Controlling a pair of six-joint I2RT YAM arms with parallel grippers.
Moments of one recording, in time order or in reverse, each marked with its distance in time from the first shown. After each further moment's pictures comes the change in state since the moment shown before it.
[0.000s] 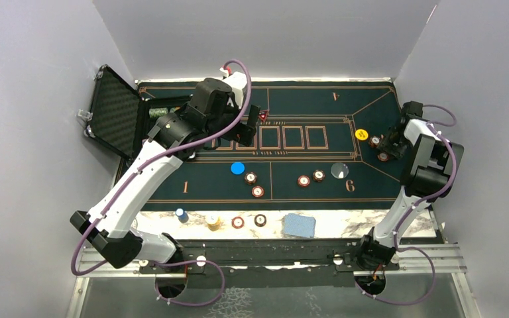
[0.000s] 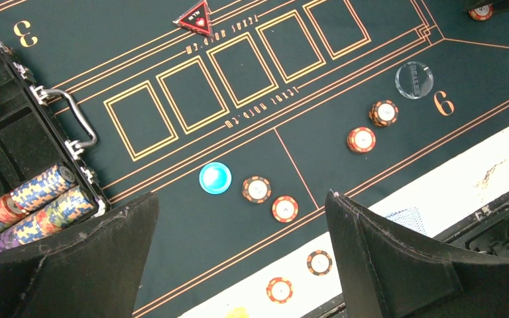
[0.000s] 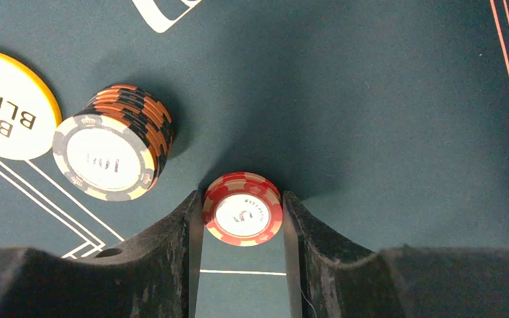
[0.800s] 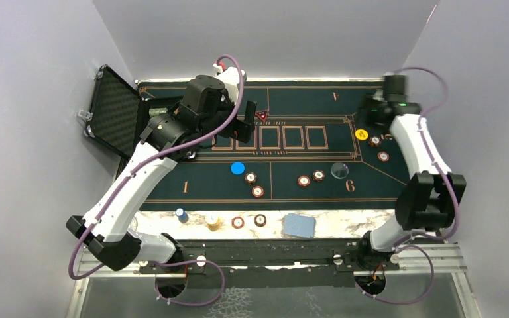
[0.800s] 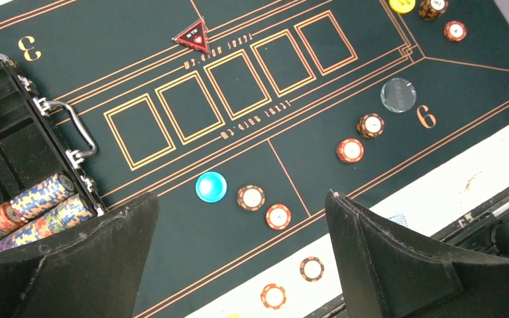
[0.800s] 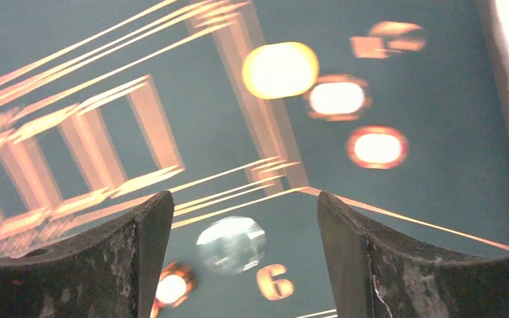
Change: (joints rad) left arm 0.013 -0.017 0.026 0.002 0.022 -0.014; right arm 0.162 -0.304 0.069 -0.091 -0.002 0.032
